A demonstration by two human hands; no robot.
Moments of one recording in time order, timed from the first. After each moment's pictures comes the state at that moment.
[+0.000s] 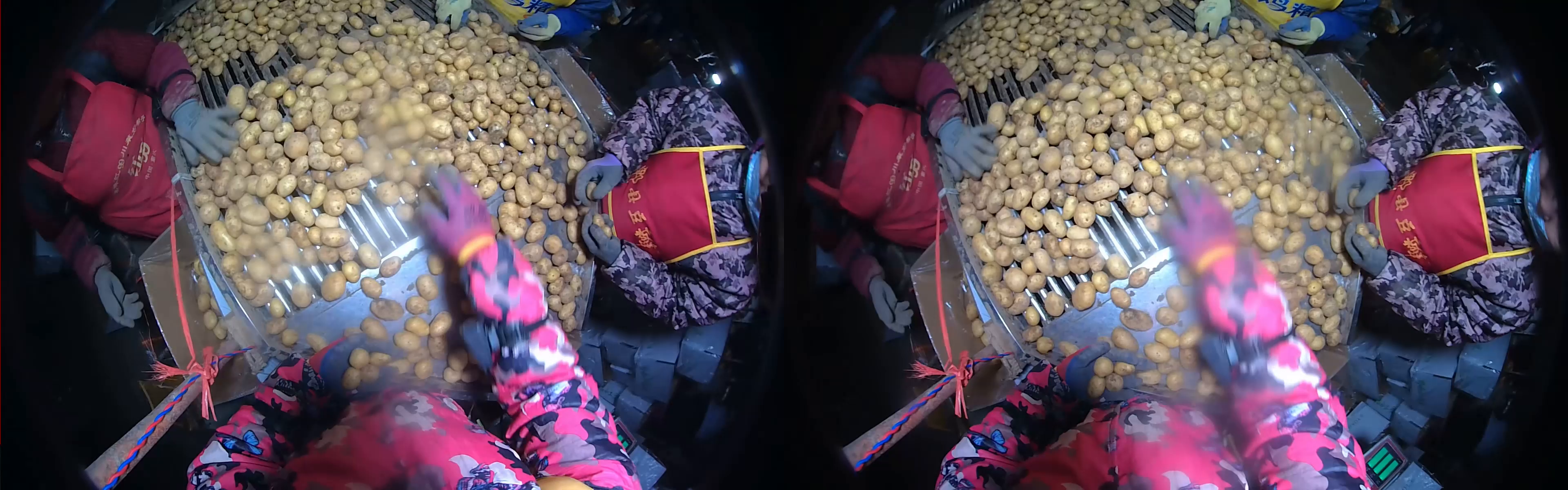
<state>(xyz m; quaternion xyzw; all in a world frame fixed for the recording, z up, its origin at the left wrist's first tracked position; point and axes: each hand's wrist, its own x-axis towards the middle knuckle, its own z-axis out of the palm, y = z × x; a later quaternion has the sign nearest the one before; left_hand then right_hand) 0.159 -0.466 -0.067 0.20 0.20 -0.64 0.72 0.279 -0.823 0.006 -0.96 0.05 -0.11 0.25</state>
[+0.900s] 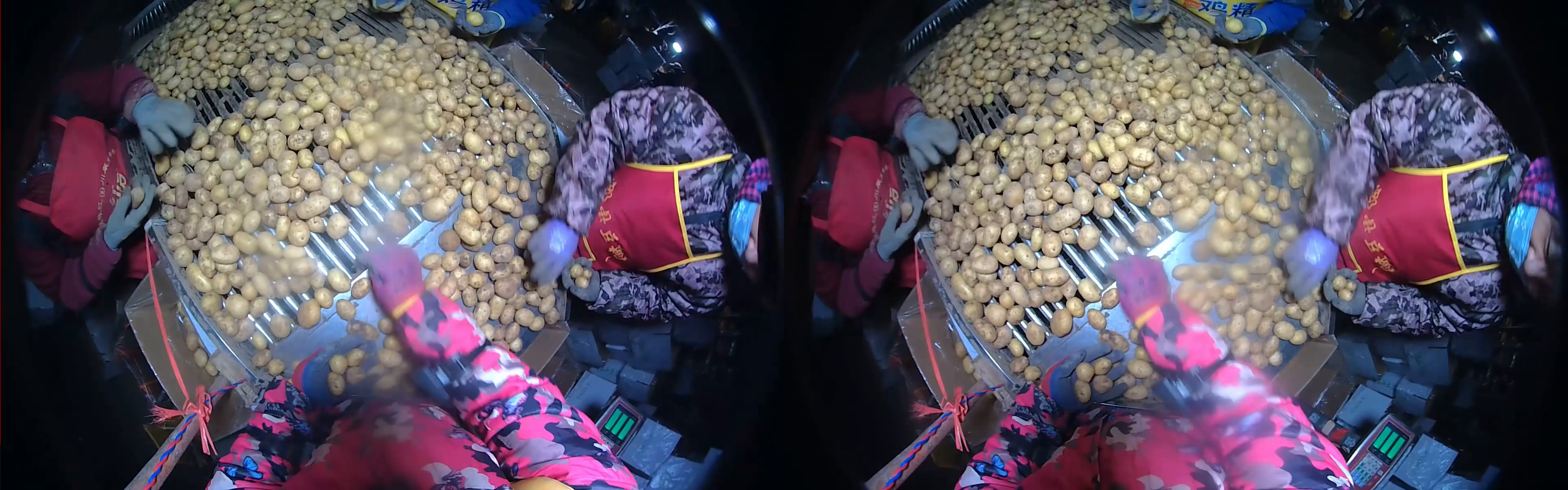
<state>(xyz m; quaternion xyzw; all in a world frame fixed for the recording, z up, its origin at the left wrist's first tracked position) 0.234 -0.526 0.040 -0.71 0.70 -0.02 0.02 0.240 -0.769 -0.030 -0.95 0.03 -0.12 0.28</state>
